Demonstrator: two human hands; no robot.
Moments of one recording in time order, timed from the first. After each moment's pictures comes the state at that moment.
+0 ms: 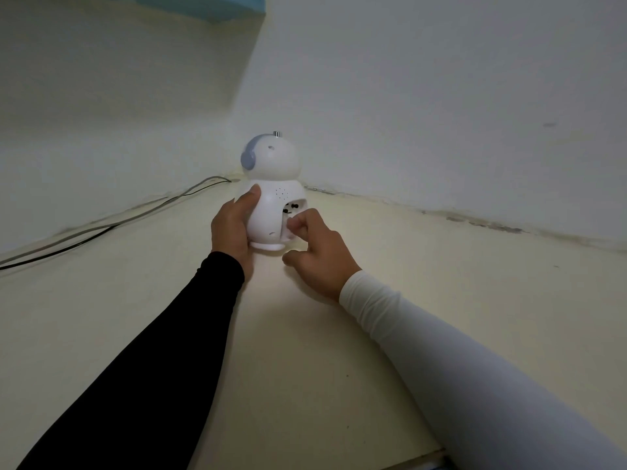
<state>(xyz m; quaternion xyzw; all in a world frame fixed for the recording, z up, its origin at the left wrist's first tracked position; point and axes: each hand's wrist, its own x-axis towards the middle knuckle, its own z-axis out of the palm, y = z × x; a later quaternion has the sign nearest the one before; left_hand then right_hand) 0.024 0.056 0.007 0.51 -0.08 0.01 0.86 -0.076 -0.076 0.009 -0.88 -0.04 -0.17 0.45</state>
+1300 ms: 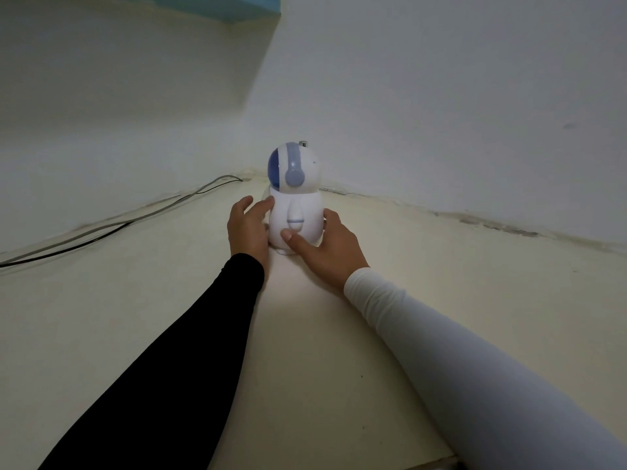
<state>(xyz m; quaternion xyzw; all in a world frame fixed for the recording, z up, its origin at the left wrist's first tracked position) 0.017 0.052 0.009 0.56 0.01 0.06 0.82 -0.056 -0.074 0.004 -0.86 0.02 -0.22 0.45</state>
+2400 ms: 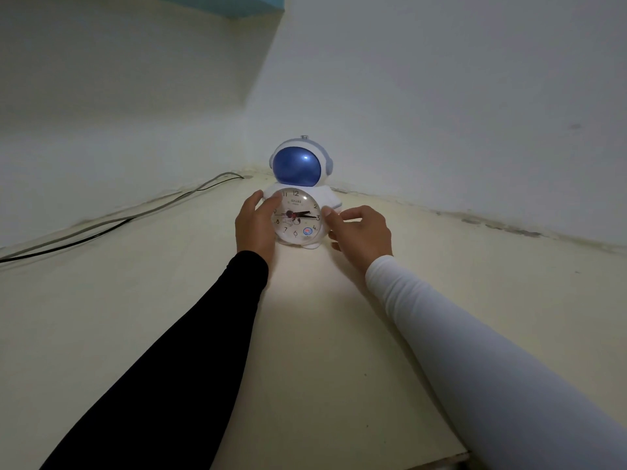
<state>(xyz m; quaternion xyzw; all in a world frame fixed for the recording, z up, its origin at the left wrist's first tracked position) 0.016 0.047 0.008 0.62 0.00 0.06 0.78 -0.033 -0.107 0.002 -0.76 0.16 -0.25 0.58</state>
